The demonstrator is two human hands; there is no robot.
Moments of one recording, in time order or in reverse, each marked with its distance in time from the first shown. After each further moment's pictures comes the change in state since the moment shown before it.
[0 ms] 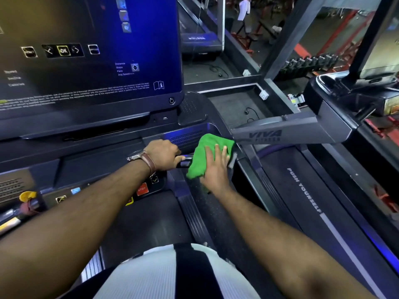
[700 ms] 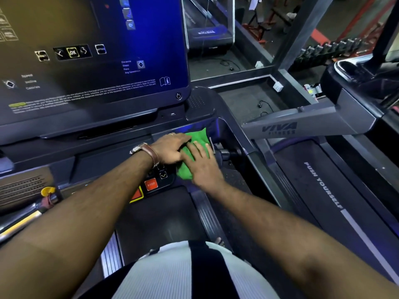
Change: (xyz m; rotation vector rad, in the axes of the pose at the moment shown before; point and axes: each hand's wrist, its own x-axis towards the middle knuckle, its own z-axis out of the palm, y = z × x) left_hand 0.003 -0.011 -0.005 -0.416 -0.080 0.053; right_hand 0.000 -0.037 0.019 -0.201 0.297 -0.548
